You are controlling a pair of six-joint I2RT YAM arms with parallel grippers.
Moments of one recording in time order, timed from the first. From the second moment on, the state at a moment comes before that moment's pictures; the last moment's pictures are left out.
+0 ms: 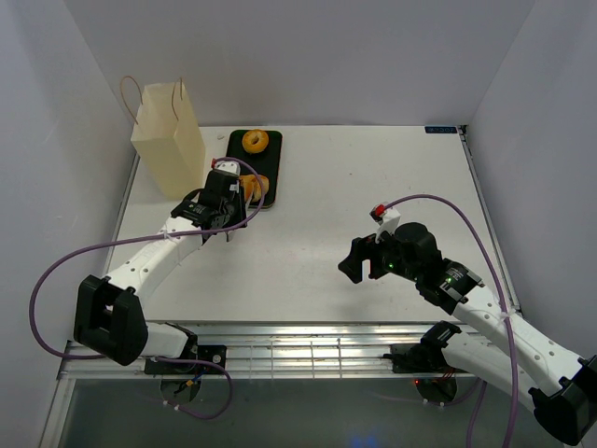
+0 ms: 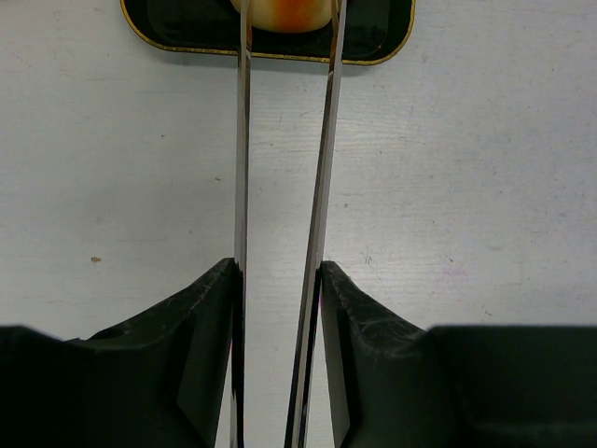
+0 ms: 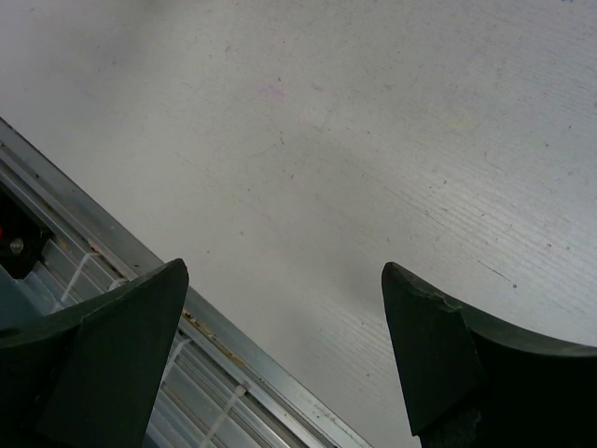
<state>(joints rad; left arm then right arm) -0.42 1.35 1.03 -0.50 -0.21 -0.34 0.70 0.78 0.62 -0.37 -0.14 0.32</state>
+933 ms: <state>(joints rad) -0.42 1.35 1.03 -0.50 -0.21 -0.34 0.70 0.77 0.62 -0.37 -0.14 0.32</state>
